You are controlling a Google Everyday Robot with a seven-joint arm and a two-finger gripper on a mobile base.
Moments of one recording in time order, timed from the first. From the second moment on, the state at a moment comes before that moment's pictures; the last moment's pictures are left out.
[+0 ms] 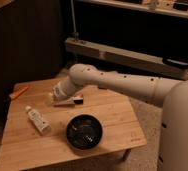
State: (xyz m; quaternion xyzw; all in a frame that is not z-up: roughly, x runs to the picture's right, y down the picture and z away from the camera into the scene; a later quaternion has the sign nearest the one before) arm -0.215 0.061 0.706 -0.46 -0.17 0.51 0.71
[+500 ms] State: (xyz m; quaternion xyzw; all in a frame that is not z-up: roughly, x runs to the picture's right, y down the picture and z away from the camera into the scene) arm -0.194 0.055 0.694 -0.43 -0.17 0.50 0.74
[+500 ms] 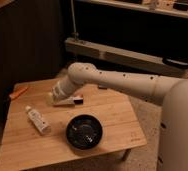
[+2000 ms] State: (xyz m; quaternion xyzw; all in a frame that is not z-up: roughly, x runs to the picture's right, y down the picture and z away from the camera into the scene) arm -0.034 0.174 0.633 -0.32 -0.18 0.58 0.73
